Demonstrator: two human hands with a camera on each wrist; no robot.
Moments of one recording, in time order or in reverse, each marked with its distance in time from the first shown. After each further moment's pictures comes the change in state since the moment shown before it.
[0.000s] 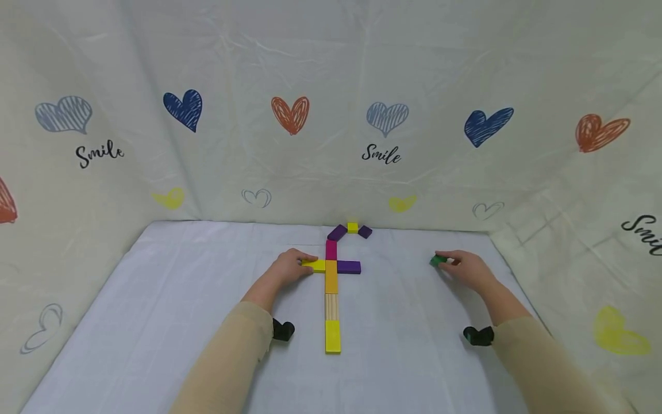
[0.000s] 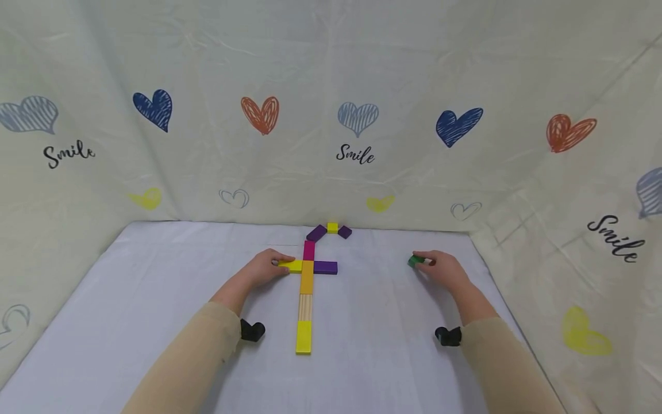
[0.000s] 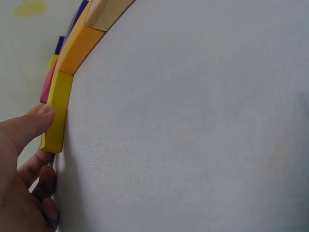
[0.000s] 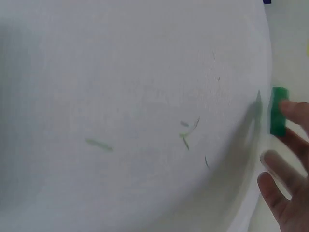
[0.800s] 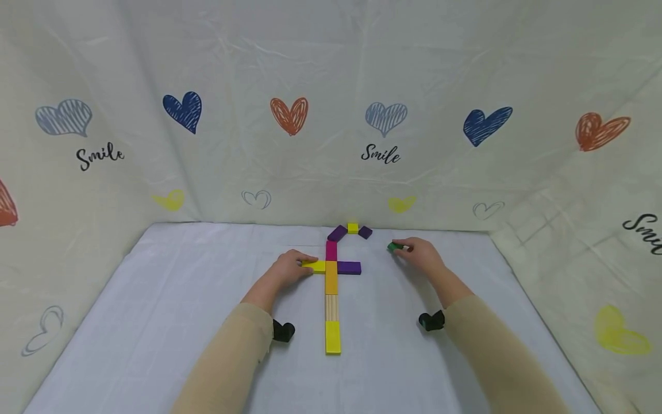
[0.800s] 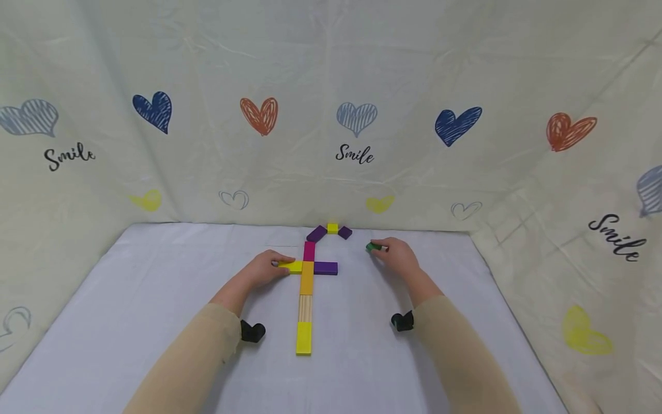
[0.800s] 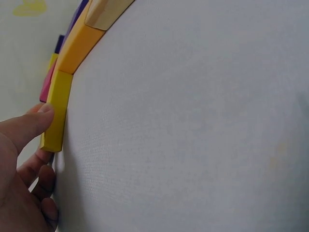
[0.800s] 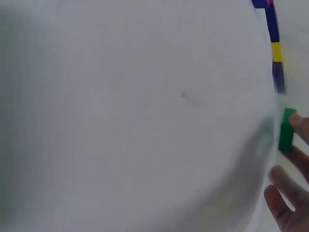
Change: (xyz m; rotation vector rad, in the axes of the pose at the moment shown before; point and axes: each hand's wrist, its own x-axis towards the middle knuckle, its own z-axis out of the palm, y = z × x) left_hand -0.001 -0.001 -0.001 -0.006 -0.007 -0.001; right_hand 0.042 -0.091 0.040 0.065 0.039 -0.080
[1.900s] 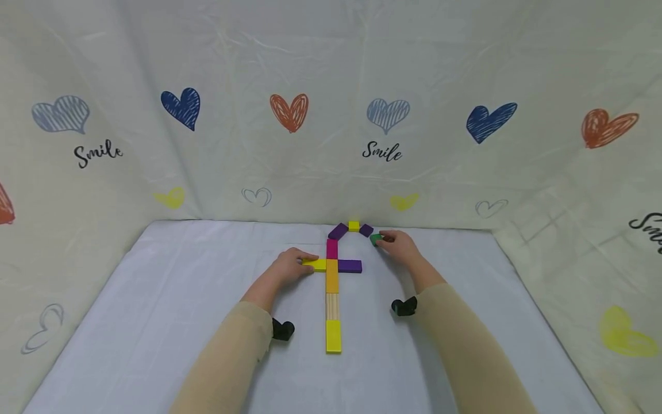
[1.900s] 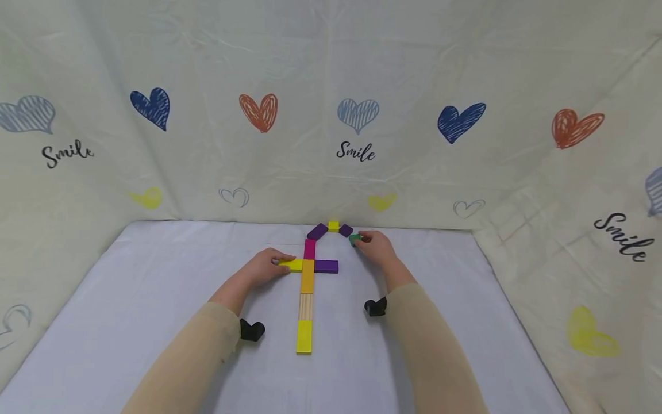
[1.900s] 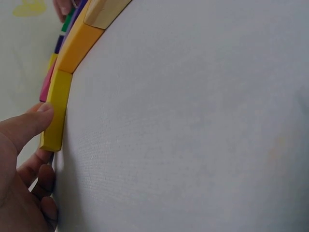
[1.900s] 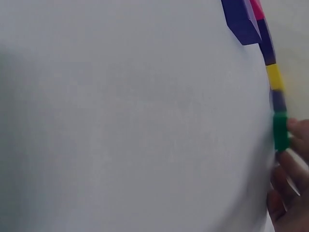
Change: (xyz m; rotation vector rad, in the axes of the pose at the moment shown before) left_hand 0.001 0.001 0.000 -0.011 0.000 -0.005; right_hand 0.031 -0.032 0.029 0.193 -0.023 0.032
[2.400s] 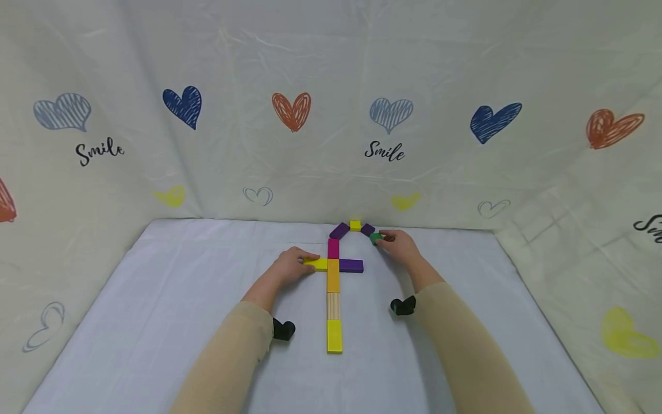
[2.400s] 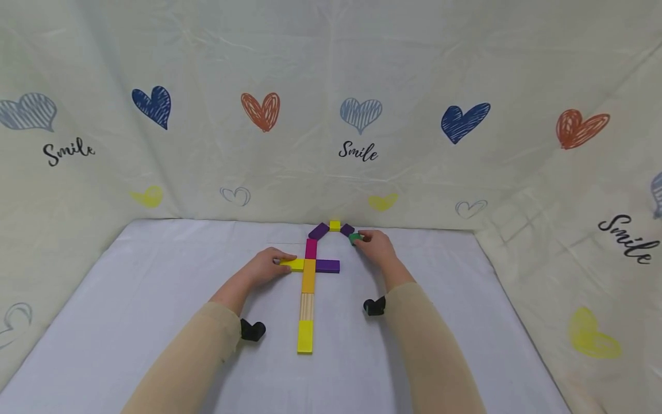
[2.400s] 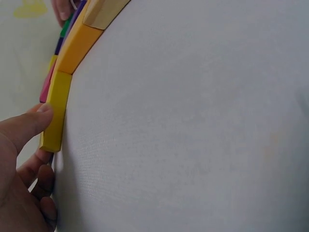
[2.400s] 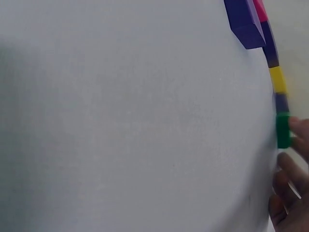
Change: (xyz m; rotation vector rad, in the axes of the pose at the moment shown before) left_hand 0.002 -0.003 0.000 0.010 0.003 0.030; right_hand 0.002 -0.006 0.002 0.009 -0.006 0.052
